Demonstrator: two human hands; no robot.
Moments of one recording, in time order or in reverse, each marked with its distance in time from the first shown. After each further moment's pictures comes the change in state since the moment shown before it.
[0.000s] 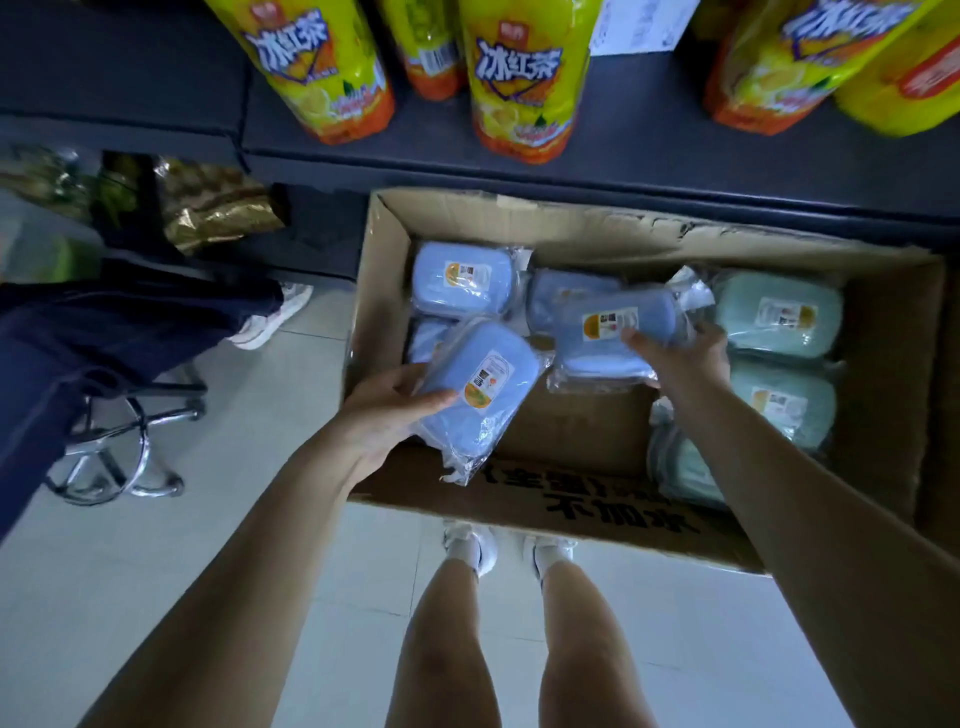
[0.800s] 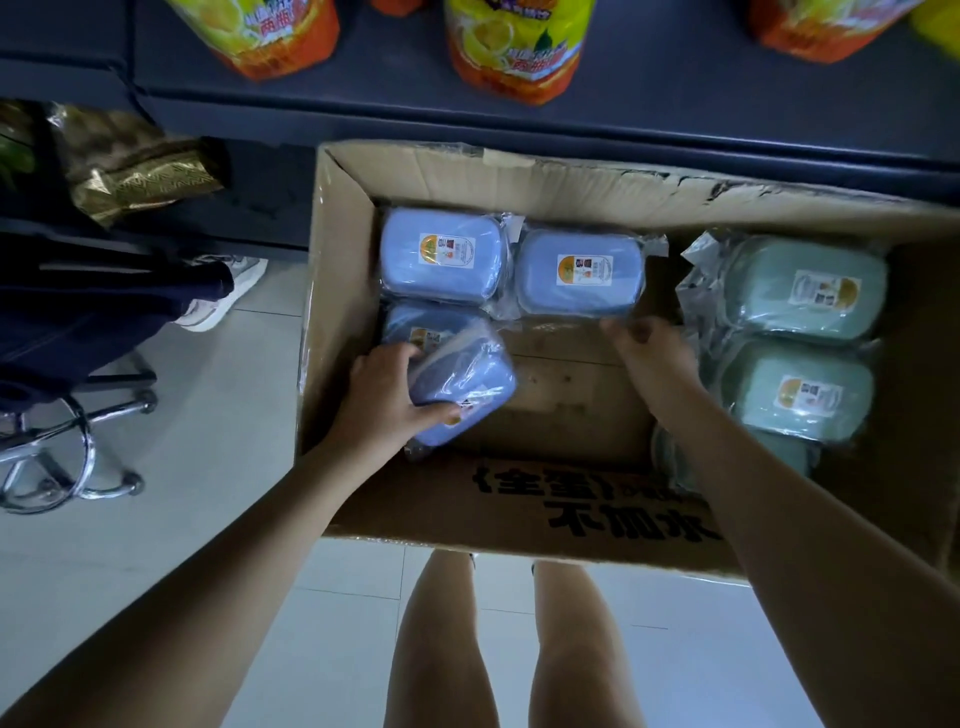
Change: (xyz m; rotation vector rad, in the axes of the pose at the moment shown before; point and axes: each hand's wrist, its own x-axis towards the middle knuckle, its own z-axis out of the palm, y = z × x) left_hand 0.068 -0.039 -0.011 1.105 0.244 0.366; right_hand 0.023 0.018 0.040 -0.288 -0.145 -0.119
